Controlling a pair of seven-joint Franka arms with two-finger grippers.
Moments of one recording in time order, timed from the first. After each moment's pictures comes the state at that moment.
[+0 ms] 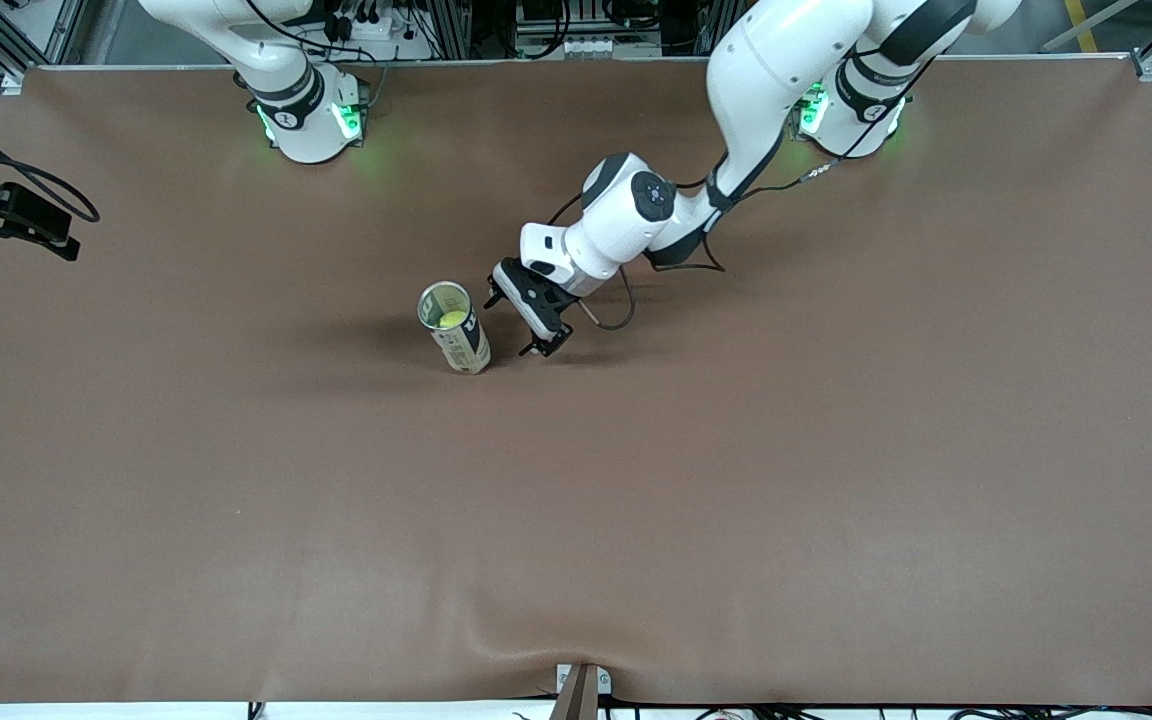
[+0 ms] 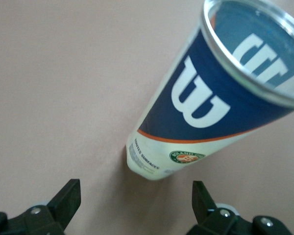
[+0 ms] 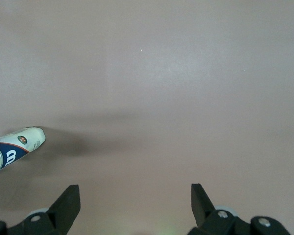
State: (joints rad) left arm -0.56 0.71 -0.45 -1.80 -0.43 3.06 0.39; right arm 0.05 0.01 -0.06 -1.47 -0.03 1.44 0.00
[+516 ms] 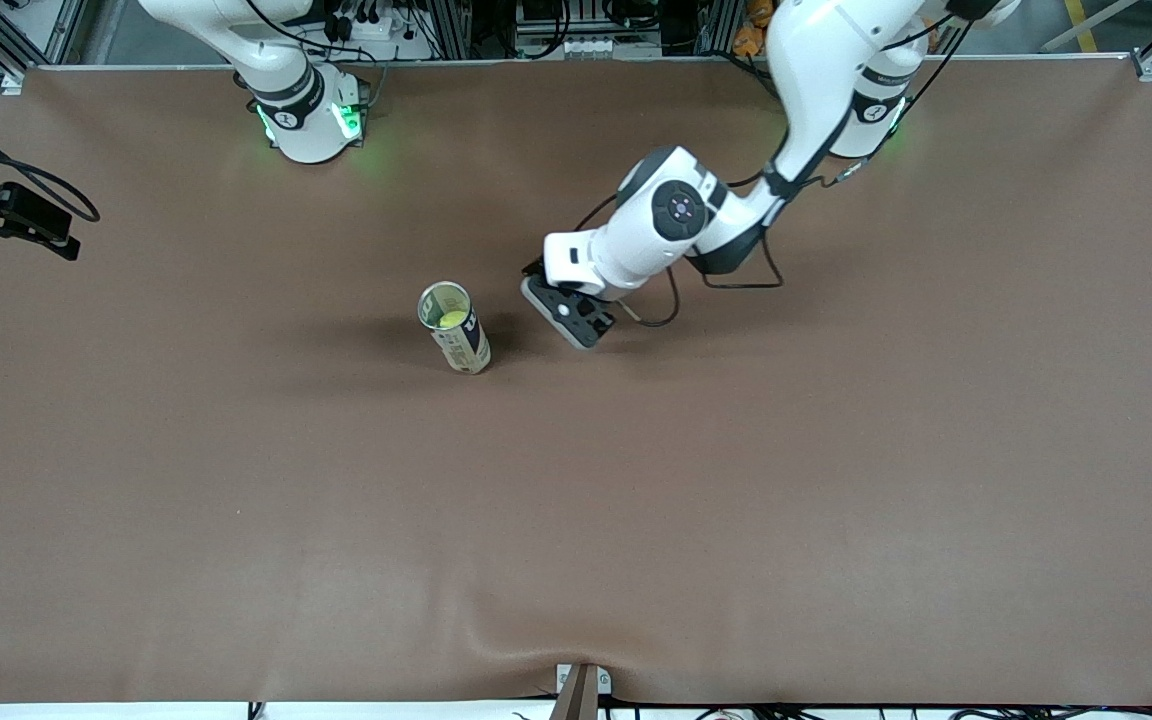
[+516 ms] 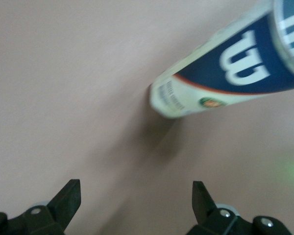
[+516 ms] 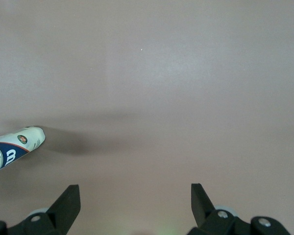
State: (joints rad) left arm -0.41 0.54 -0.44 -1.84 -0.30 2.58 0.11; right arm 0.05 0.01 -0.06 -1.47 -0.03 1.44 0.00
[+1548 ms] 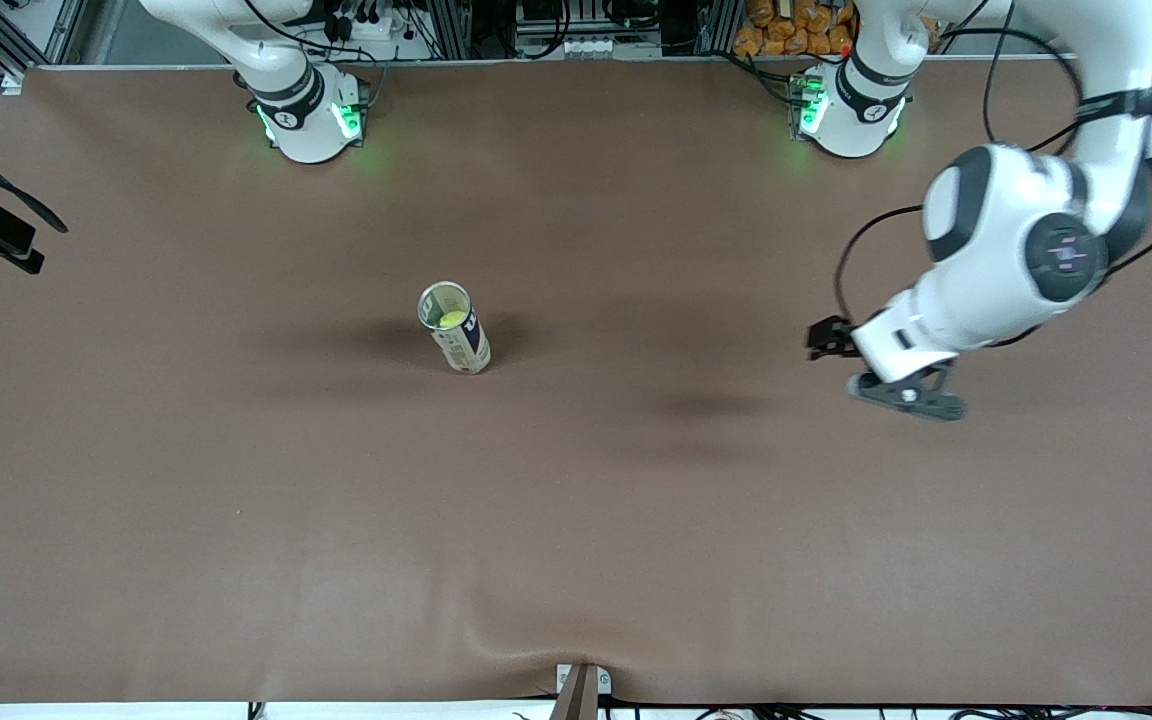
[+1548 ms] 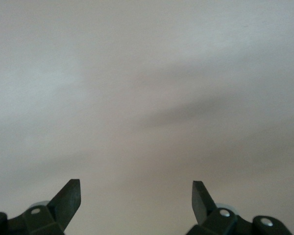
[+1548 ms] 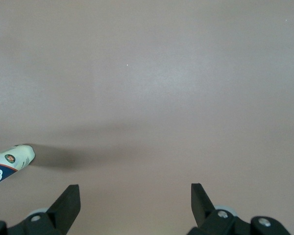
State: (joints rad) left arm -0.28 0.20 0.06 -1.82 -0.14 1.95 0.07; right arm 0.02 0.01 -0.08 -1.47 -0.06 1.50 0.00
